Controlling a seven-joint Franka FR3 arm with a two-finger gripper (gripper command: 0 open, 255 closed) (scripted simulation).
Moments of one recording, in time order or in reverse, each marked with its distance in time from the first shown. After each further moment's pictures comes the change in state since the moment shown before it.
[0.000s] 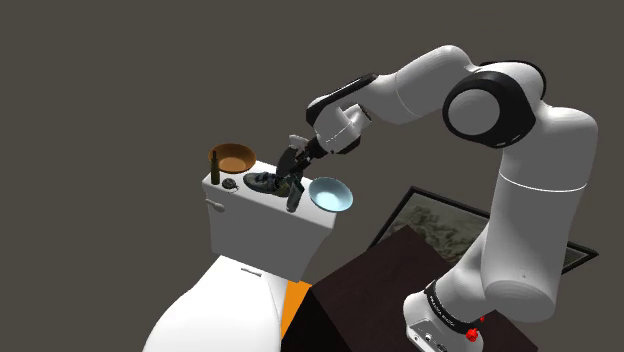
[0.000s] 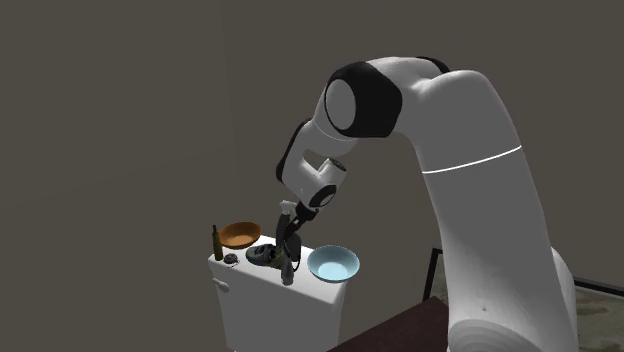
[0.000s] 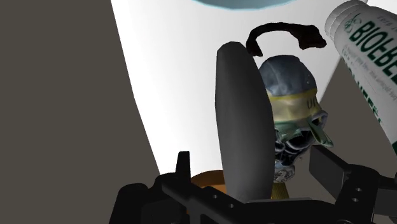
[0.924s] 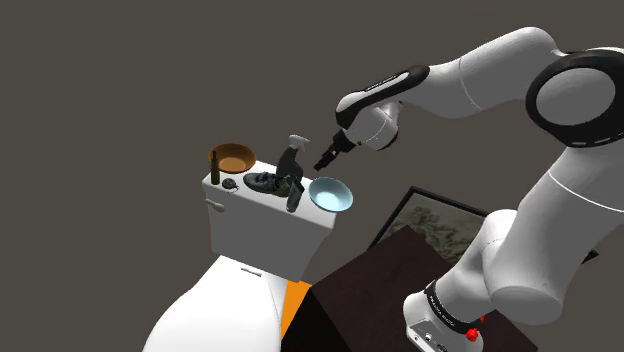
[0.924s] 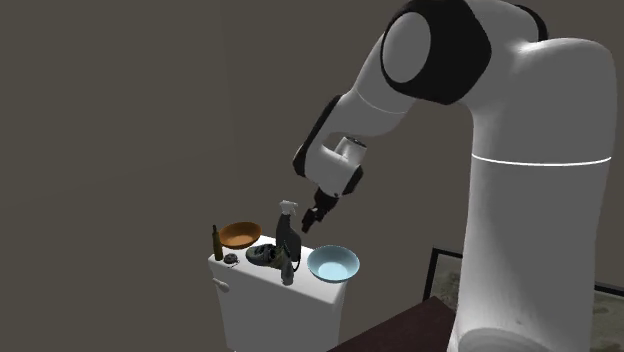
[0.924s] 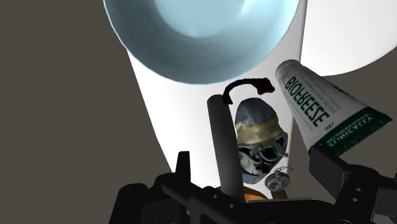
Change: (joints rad) arm 0.102 -0.324 -0.166 -0.291 -0.419 0.026 0.422
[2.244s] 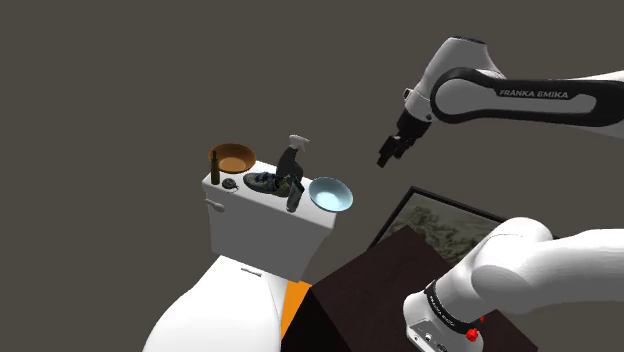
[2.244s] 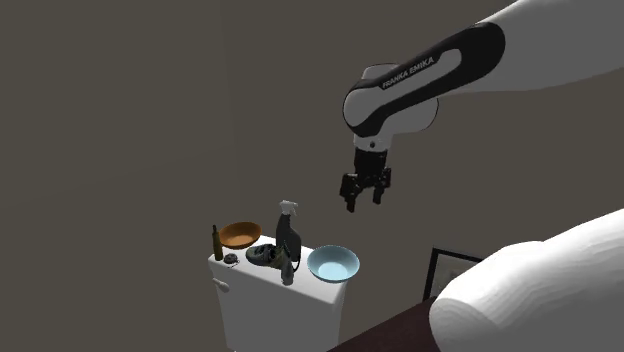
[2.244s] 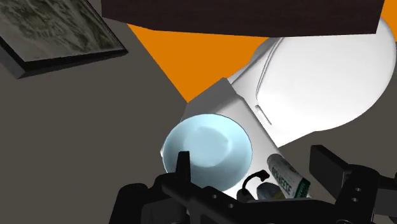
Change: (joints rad) arm -0.370 -0.788 0.262 -0.247 -0.949 -0.685 1.142
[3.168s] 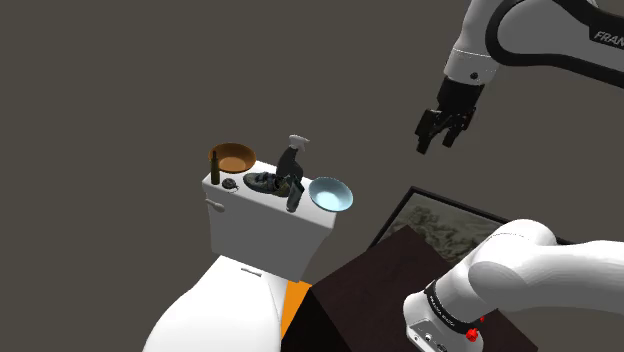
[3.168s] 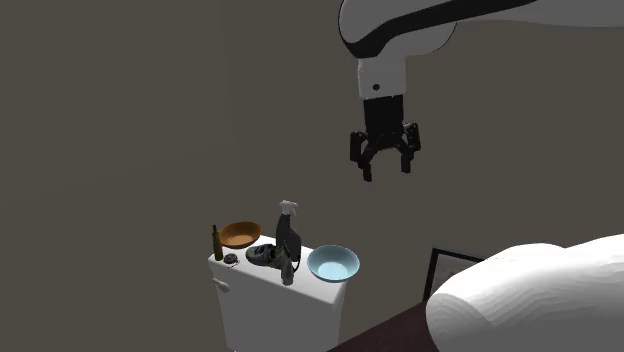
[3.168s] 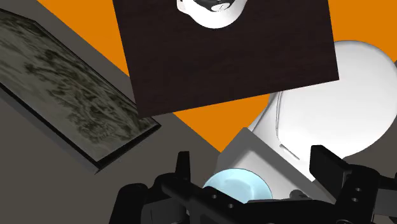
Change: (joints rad) arm -0.068 -0.140 0.177 0.250 0.027 -0.601 0.289
